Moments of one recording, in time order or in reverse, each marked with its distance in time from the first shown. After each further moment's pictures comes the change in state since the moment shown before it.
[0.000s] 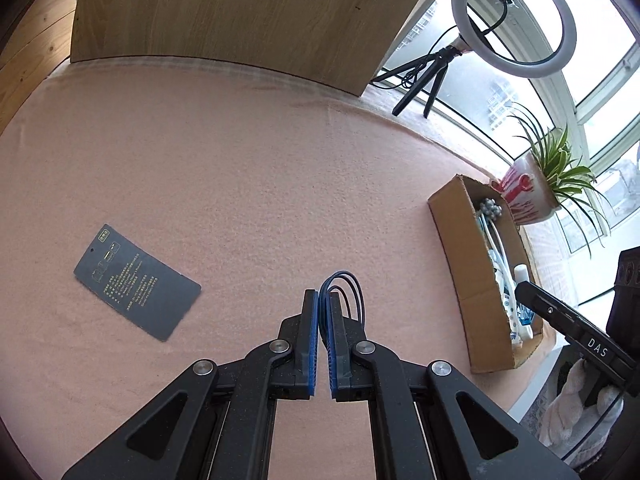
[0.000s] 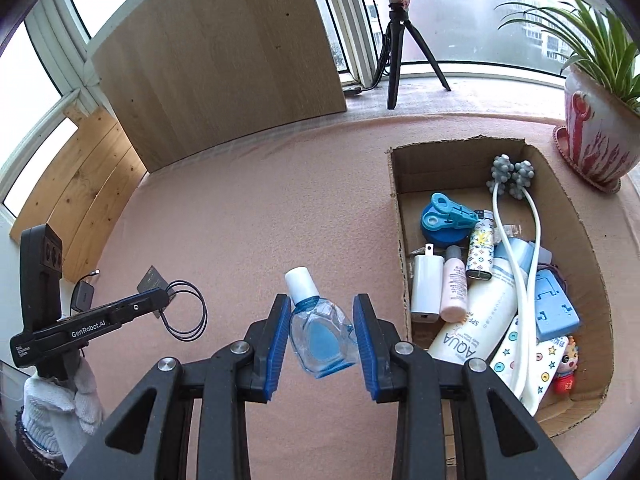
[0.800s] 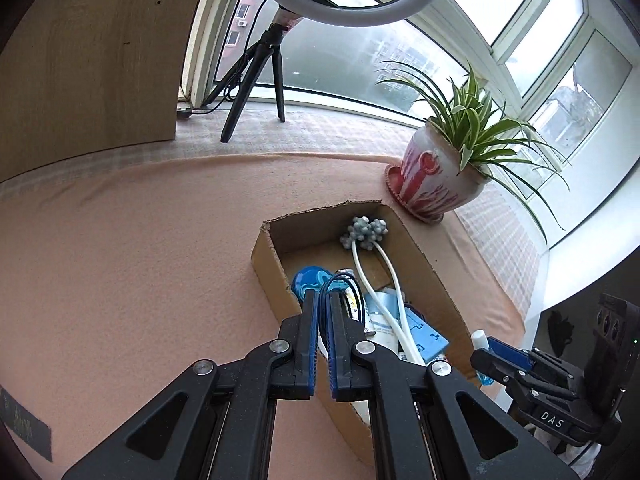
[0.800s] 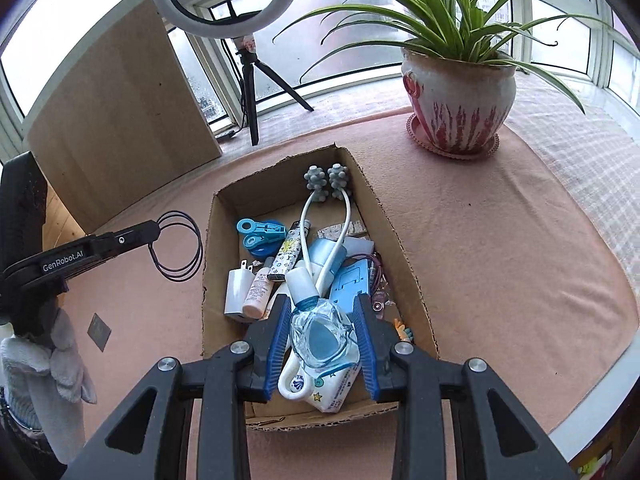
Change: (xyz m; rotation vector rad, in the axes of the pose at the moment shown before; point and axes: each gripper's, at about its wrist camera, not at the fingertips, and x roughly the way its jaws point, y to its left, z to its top) left arm 0.081 -0.204 0.063 0.290 0.005 -0.155; right arm -0.063 -0.124 -0.014 0.195 -0.081 -0.170
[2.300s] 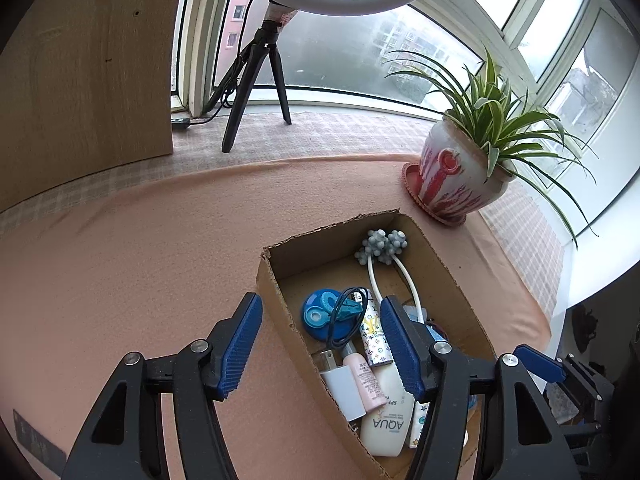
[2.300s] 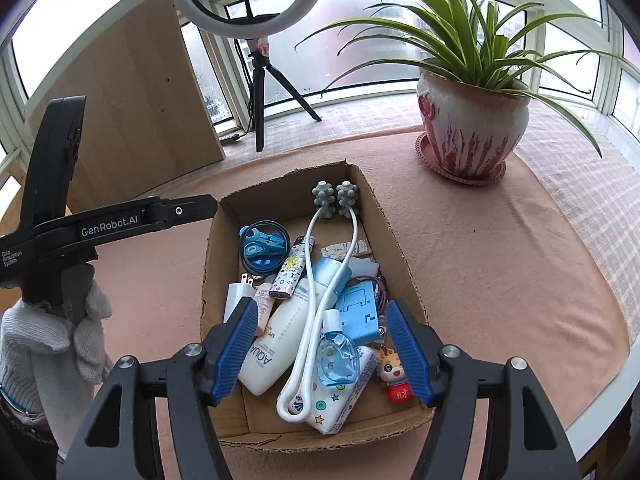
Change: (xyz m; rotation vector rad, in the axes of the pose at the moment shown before) left arm 0.024 -0.002 0.017 0.031 0.009 0.094; right arm 0.005 0.019 0.013 -0.077 -0.030 -0.025
